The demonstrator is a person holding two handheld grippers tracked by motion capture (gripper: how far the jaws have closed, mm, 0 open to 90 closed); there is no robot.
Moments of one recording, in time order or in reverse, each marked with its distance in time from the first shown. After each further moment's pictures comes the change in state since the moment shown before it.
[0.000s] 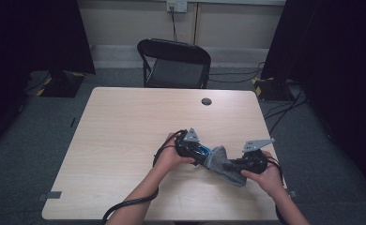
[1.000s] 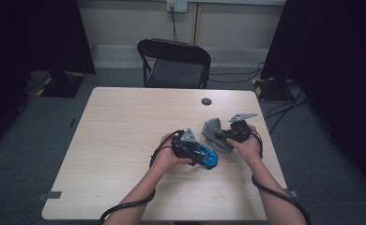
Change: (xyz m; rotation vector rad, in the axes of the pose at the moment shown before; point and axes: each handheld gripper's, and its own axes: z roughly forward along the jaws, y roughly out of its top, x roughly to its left) left arm -0.002 -0.004 -0.012 -0.010 -0.004 -0.032; right arm -0.074 0.055 0.066 -0.036 -0.205 0.049
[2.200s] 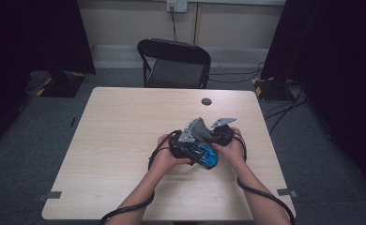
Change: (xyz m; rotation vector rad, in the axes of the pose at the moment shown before) left arm -0.001 -0.001 -0.011 0.010 0.067 -0.012; right arm 0.024 -0.002 0.048 0.056 -0.105 -0.100
